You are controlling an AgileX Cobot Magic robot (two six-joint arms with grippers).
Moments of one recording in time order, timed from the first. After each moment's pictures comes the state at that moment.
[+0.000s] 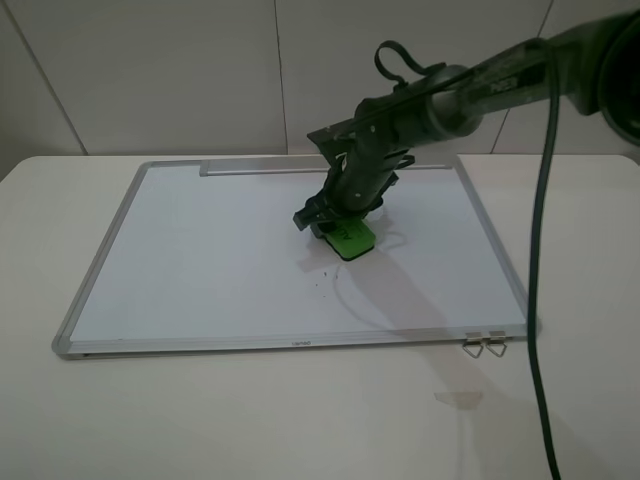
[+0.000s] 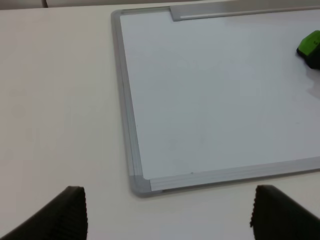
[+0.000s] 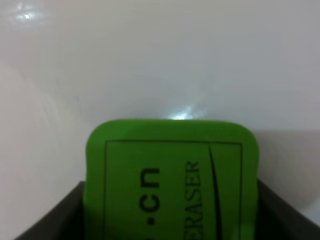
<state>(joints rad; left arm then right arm) -0.13 -0.01 -0.50 0.00 1.06 -0.04 0.53 2.33 -1.54 0.00 0.53 -0.06</state>
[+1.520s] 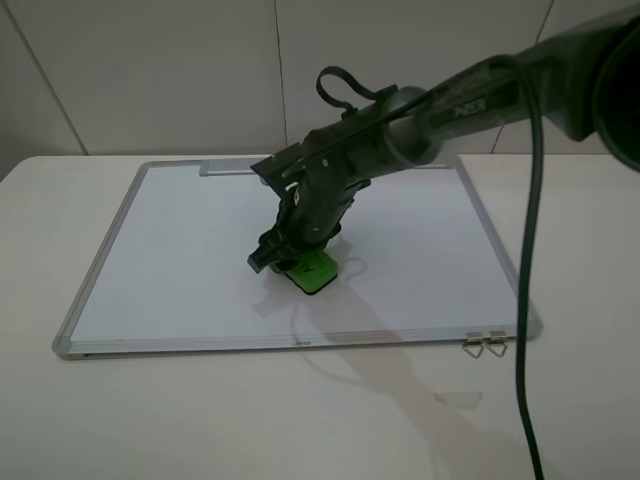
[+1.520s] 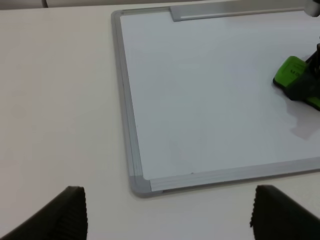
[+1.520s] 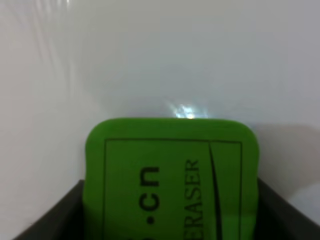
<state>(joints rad) -0.13 -0.01 -0.50 0.00 1.06 -0.04 0.69 2.29 -1.46 -0.01 0.53 -0.07</state>
